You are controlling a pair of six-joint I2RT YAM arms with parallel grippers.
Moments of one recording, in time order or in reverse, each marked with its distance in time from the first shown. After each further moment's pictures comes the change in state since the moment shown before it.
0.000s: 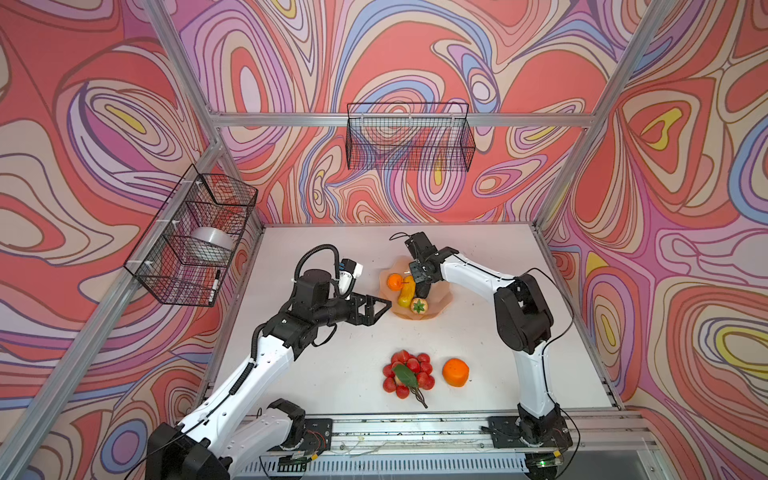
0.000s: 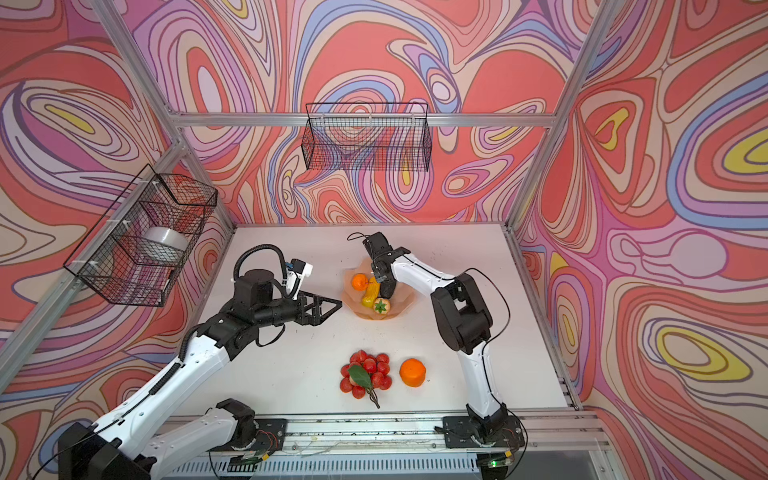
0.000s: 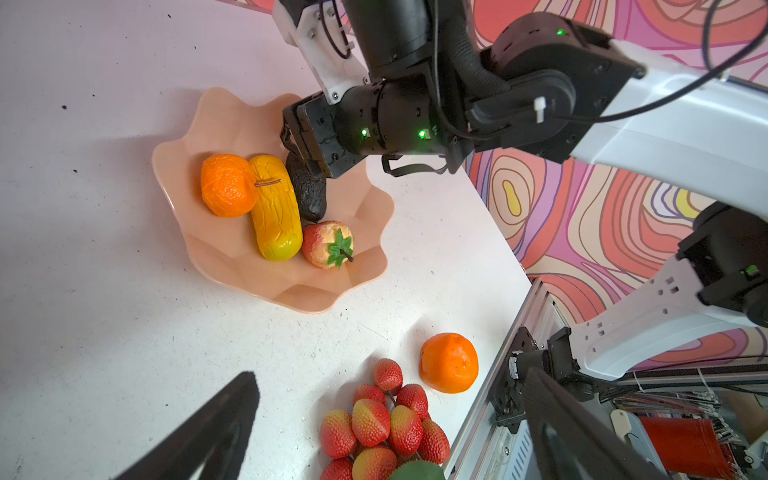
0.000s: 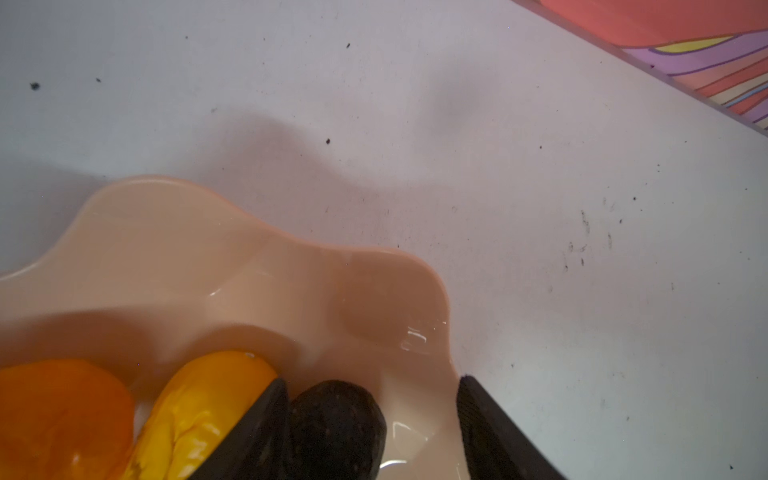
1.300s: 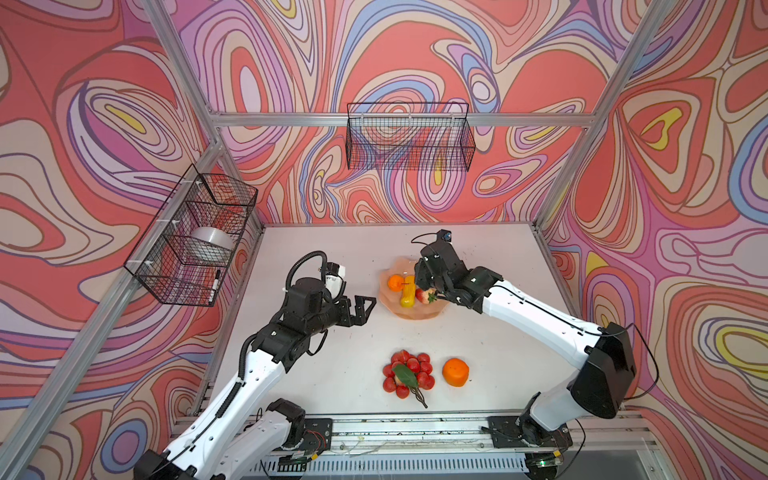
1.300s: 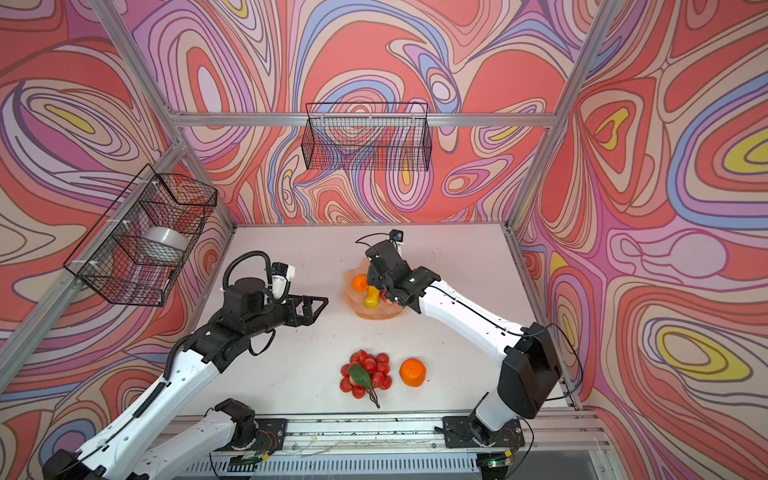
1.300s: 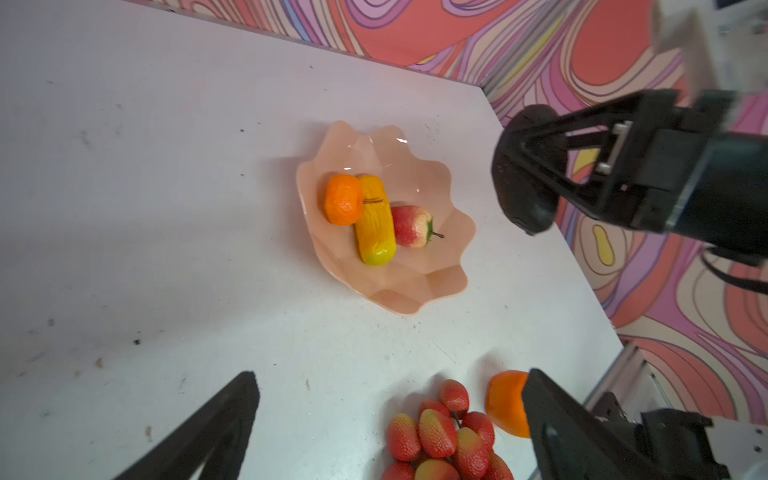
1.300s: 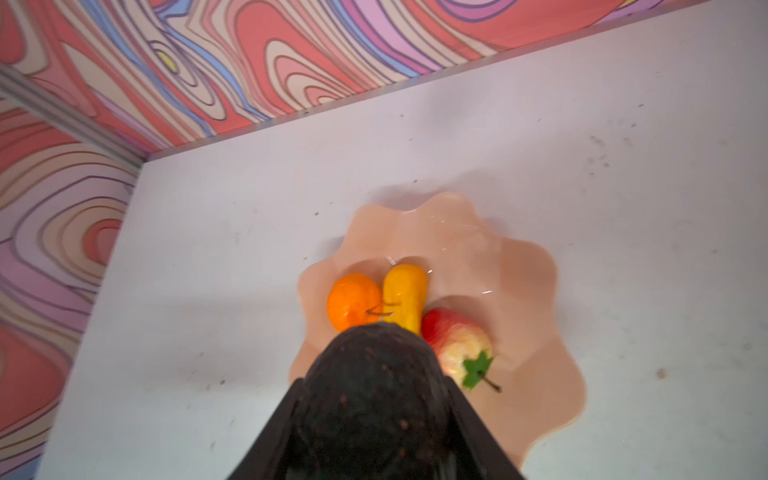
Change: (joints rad) left arm 0.000 -0.094 -0.018 -0.086 -0.224 -0.006; right arm 0.140 -0.503 -0.321 0.073 -0.019 0.467
